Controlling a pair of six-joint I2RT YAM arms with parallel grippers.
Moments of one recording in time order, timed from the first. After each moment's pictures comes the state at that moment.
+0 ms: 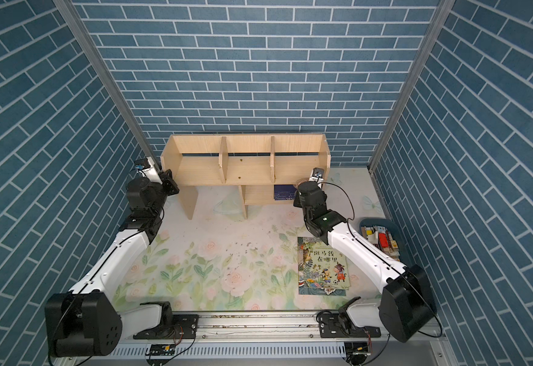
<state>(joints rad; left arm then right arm) 0.01 1.24 0.90 0.23 -0.05 -0.24 0.63 1.37 1.07 -0.15 0.49 0.42</state>
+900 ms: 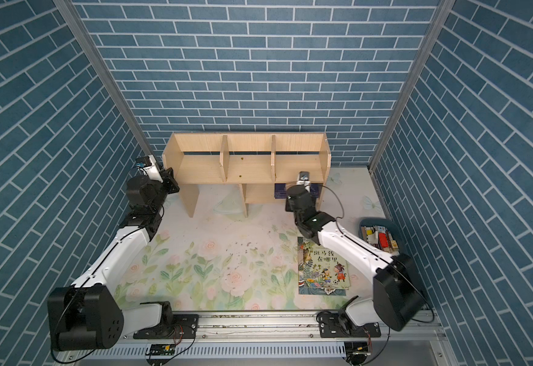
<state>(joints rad) 0.02 1.26 0.92 0.24 0.00 -0.23 0.61 1.32 0.97 -0.11 0.53 0.37</state>
